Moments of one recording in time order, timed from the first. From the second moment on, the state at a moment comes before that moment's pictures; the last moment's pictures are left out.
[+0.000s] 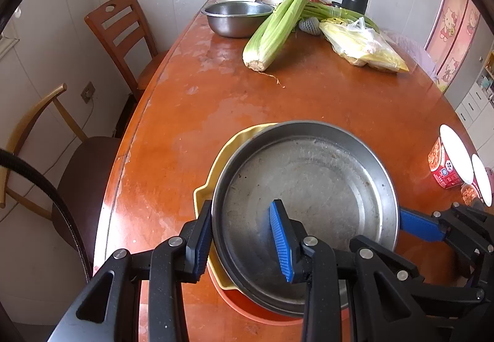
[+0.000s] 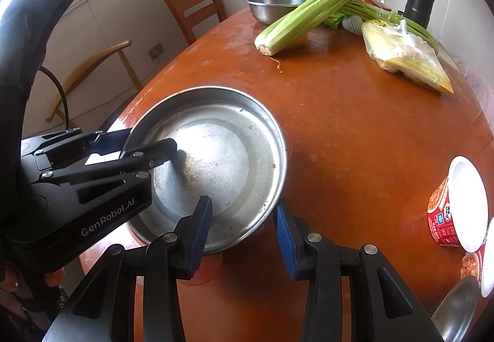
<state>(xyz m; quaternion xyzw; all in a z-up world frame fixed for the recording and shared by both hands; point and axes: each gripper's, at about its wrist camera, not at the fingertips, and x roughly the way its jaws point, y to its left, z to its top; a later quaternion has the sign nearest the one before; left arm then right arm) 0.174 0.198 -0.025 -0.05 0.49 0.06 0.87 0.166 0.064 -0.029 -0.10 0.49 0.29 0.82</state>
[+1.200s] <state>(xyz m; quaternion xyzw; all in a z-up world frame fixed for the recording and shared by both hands) 0.147 0.232 -0.025 -0.12 0.49 0.08 0.86 0.171 0.066 -0.028 -0.10 0.46 0.29 0.83</state>
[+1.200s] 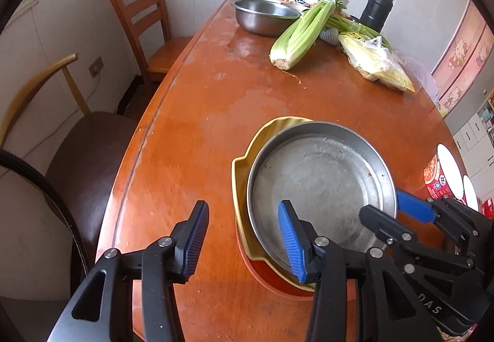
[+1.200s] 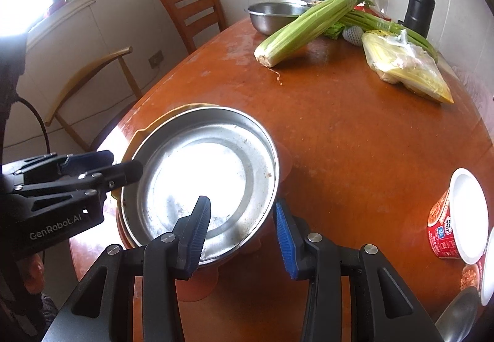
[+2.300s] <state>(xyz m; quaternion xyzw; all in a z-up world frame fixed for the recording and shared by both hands) 0.186 0.168 -0.042 -0.10 0.52 0.02 0.85 0.188 0.017 -0.037 -0.08 0.49 0.26 0.83</state>
